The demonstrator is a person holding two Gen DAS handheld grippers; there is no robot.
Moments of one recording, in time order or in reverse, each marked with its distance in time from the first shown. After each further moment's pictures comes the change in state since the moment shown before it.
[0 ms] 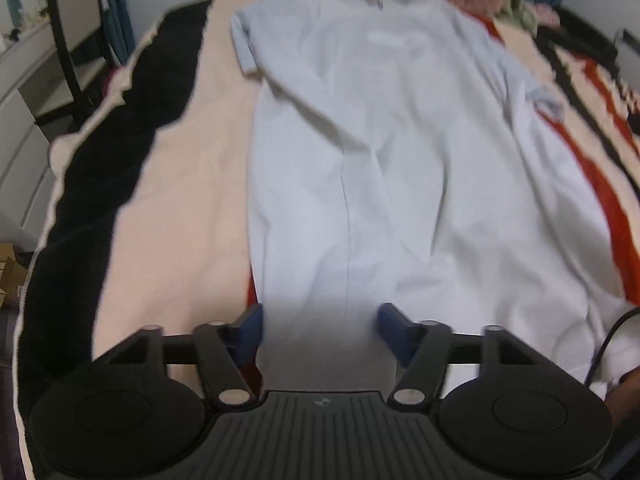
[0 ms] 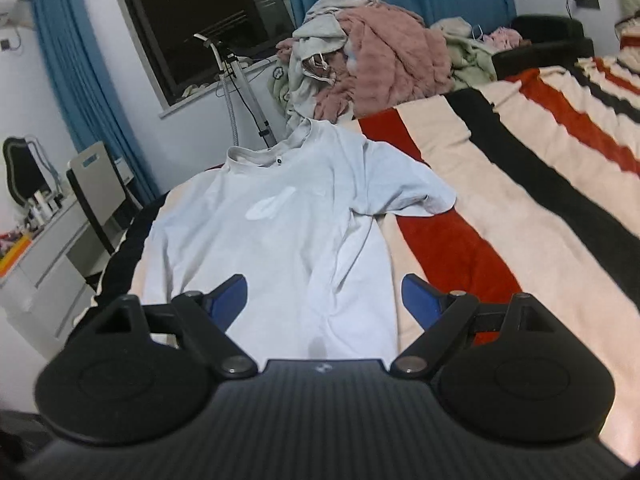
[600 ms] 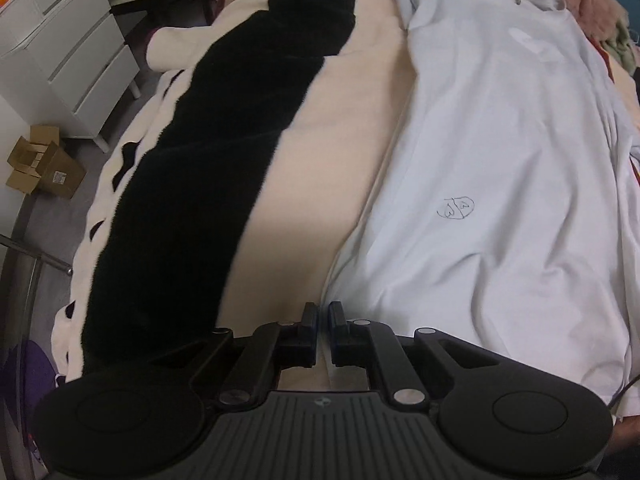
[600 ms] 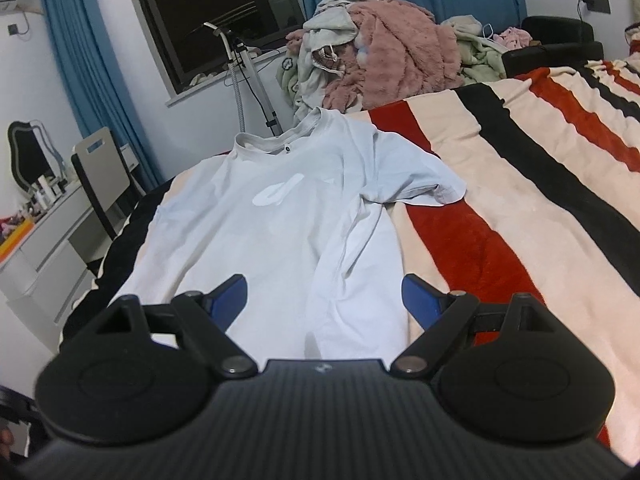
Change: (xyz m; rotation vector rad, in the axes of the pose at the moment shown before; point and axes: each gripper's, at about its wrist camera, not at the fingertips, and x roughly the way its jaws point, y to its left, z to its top) left arm -0.028 0.097 -0.004 -0.272 0.163 0.064; right arm 0.001 0.007 -0.010 -0.053 0.016 0.004
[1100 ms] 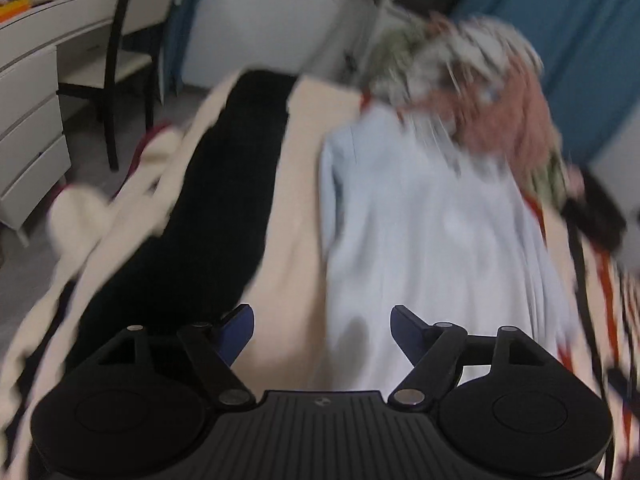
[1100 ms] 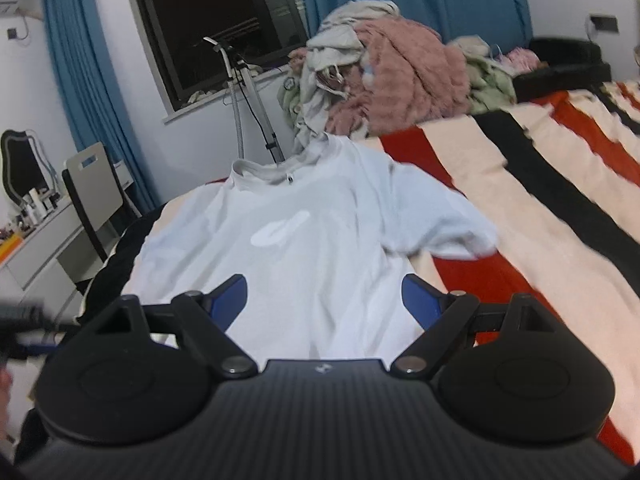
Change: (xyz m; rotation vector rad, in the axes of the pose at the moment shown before) left arm -0.020 -0.016 0.132 -0.126 -0.411 -0.260; right arm 0.077 0.014 0.035 -0.027 -0.081 -0.005
